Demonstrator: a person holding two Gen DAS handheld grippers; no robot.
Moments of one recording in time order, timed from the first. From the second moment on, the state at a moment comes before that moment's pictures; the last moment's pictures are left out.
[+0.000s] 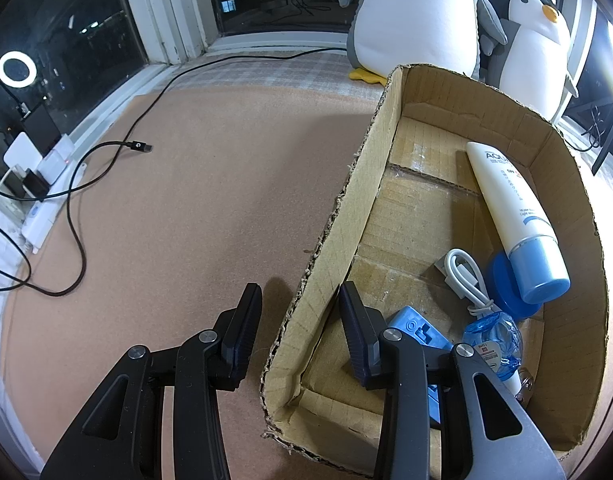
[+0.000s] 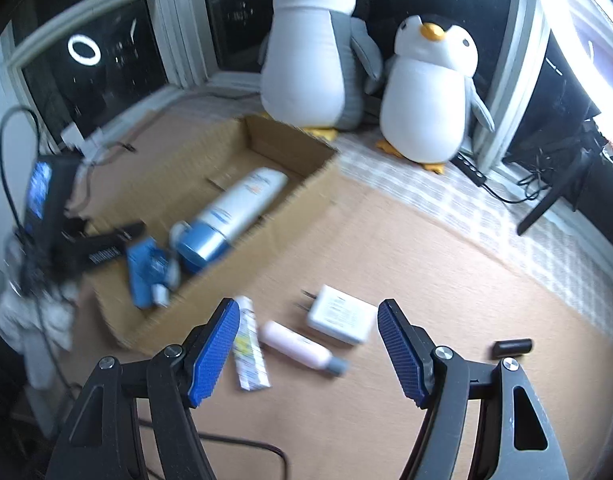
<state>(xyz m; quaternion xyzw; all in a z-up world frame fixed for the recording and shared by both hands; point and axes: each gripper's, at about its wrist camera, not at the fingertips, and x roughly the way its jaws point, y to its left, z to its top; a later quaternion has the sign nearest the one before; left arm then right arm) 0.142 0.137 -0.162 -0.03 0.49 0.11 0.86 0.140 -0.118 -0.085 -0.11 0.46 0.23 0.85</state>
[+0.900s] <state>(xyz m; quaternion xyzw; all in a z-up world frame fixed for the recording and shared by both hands) 0.141 0.139 -0.162 -0.04 0.50 0.12 0.86 0.181 -0.116 -0.149 -0.21 0.50 0.22 0.81</state>
